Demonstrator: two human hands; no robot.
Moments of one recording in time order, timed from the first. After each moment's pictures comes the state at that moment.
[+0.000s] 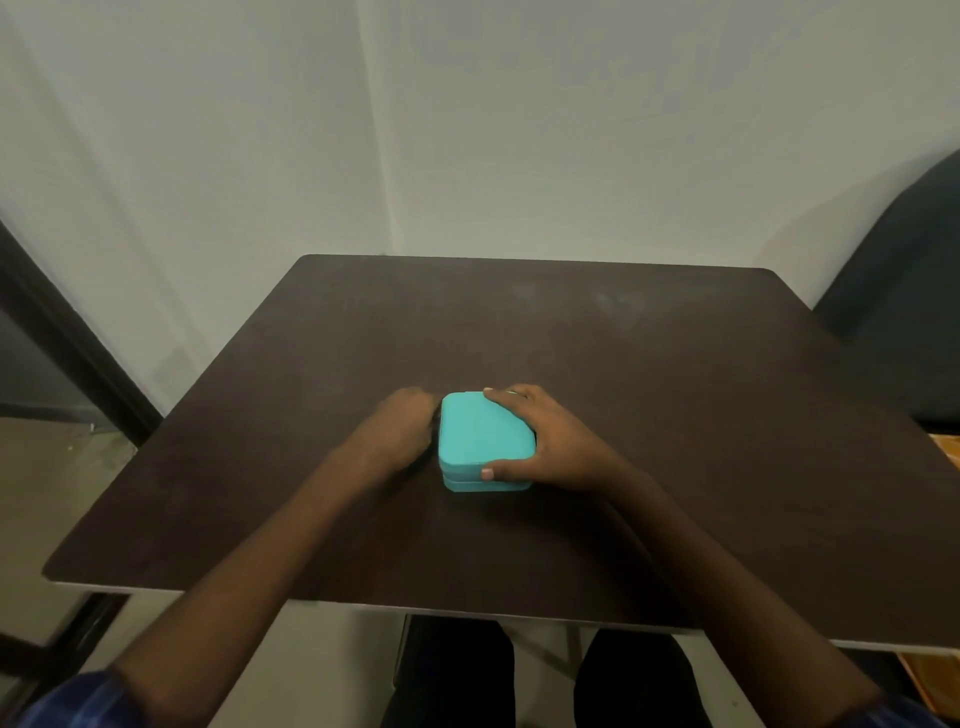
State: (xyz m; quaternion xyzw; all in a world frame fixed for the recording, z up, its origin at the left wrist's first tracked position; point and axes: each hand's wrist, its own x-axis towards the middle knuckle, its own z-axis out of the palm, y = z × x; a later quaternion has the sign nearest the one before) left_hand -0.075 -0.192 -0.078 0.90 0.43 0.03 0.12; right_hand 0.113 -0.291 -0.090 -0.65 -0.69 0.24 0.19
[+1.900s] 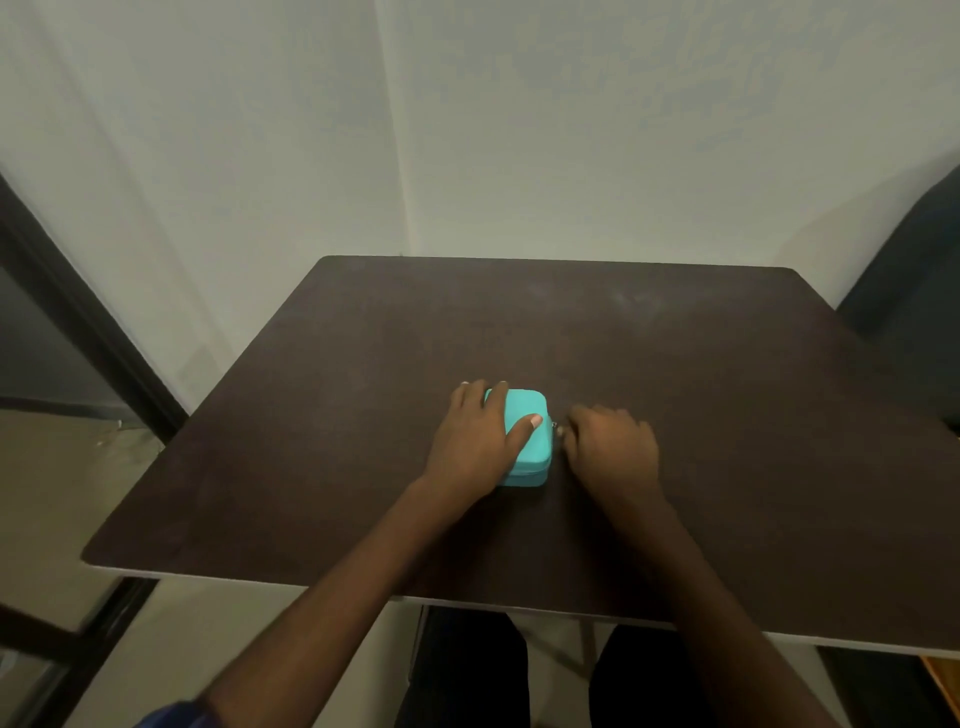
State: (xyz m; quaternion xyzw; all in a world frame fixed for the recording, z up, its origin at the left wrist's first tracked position) left_hand -0.038 -0.248 -0.088 0.86 0.46 0.15 0.14; right_hand 0.108 -0.312 -0.097 -0.81 -0.57 -0.01 0.13
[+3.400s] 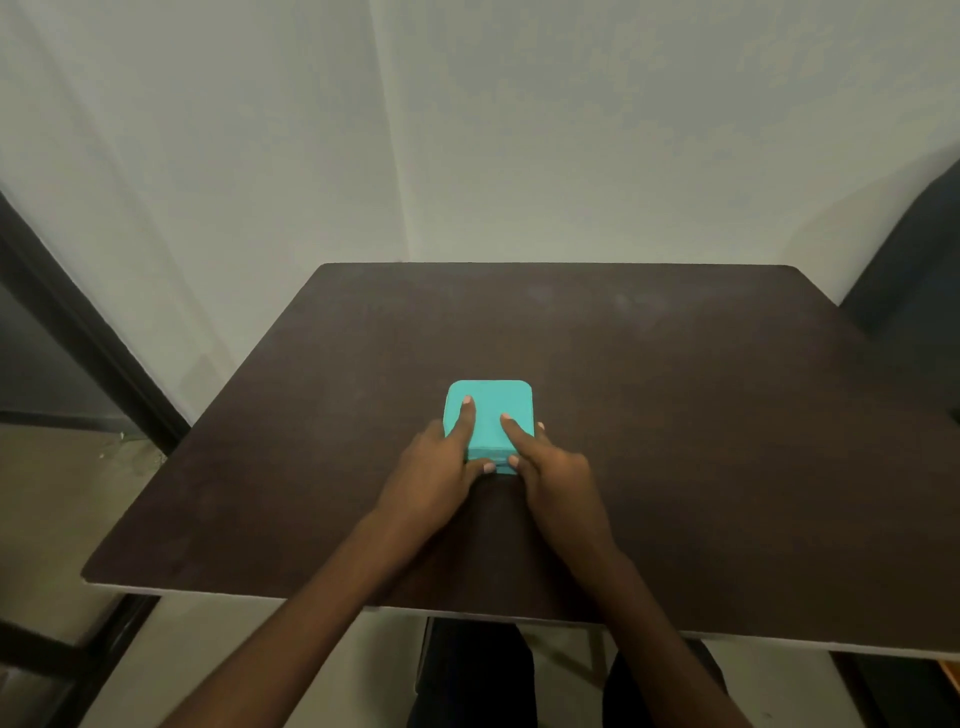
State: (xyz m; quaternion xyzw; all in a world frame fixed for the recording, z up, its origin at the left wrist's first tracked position) left_hand -0.083 -0.248 -0.092 0.87 0.46 0.08 0.15; right_hand 0.049 -0.325 -0.109 -0.70 -0.60 0.13 0.37
